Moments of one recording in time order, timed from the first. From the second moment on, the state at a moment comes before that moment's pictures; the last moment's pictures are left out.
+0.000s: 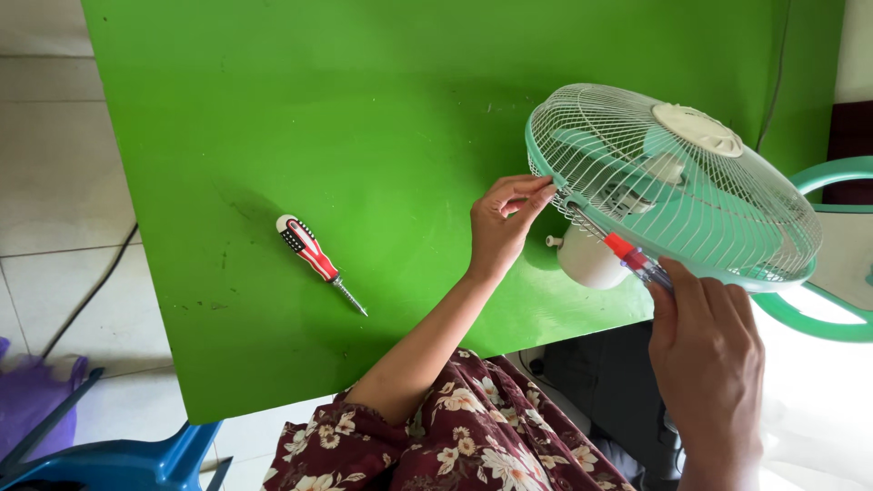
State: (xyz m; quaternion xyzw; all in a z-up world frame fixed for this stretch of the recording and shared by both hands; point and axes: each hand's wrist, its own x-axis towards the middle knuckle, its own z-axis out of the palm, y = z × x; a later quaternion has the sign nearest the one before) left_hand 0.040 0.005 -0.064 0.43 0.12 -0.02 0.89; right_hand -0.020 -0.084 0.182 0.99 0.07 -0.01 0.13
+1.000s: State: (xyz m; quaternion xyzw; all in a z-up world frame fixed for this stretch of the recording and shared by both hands) left_hand 0.048 0.006 -0.068 0.47 0.09 -0.05 0.88; right_hand -0.026 -0.078 0.147 0.99 0.05 -0.03 0.10
